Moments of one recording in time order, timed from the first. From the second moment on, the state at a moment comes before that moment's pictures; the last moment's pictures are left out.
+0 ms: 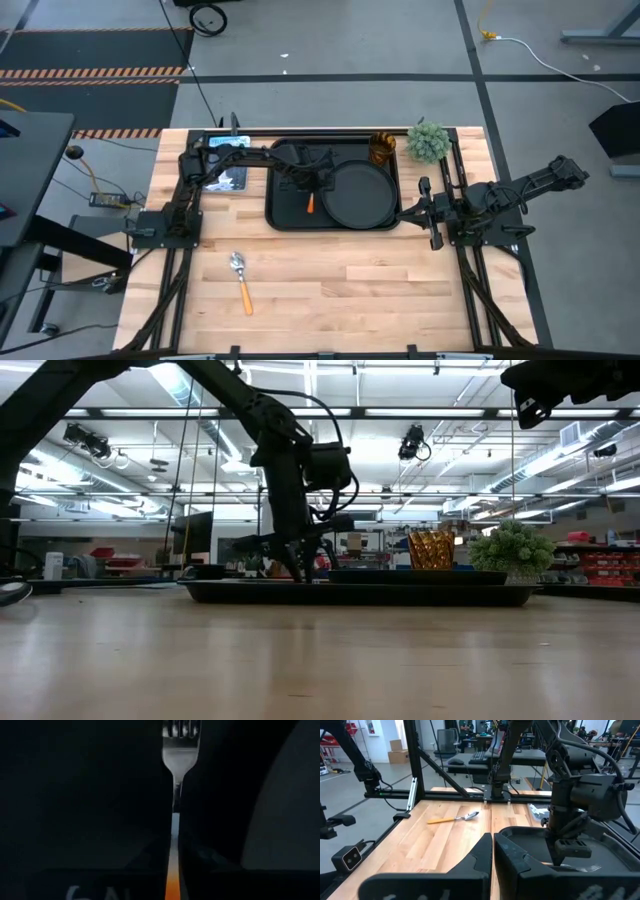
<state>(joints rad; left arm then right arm) 0.32 2.09 1.48 -0.68 0.02 -1.14 0.33 0.44 0.36 -0.02 0.26 0.00</state>
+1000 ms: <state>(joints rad) -0.12 1.92 1.48 -1.10 0.25 -1.47 0.33 0.44 0.36 -0.02 0.23 0.00</state>
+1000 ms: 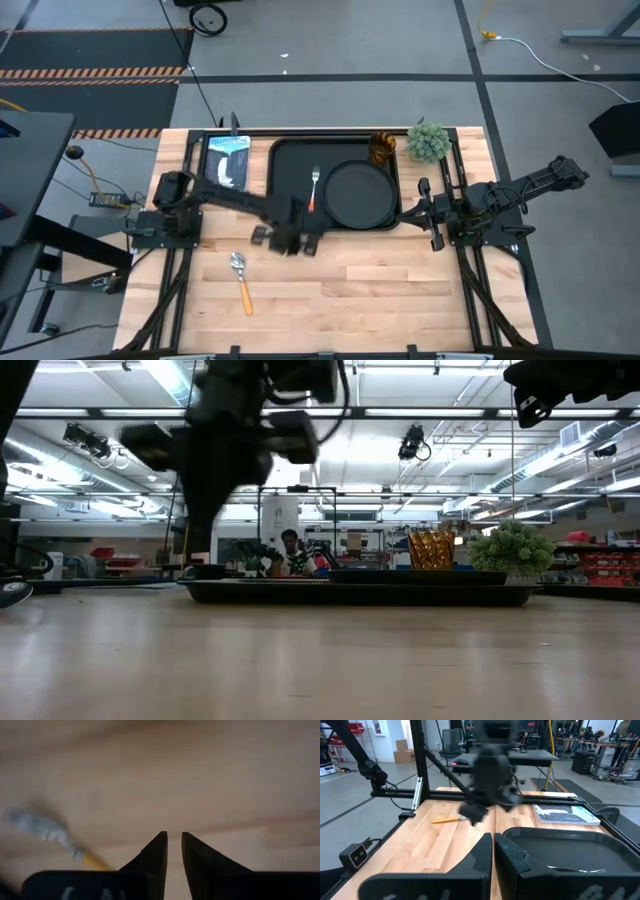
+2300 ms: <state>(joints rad) -0.60 1.69 1.05 -0.92 0.08 -2.25 0.33 0.44 0.36 0.01 0.18 -0.03</state>
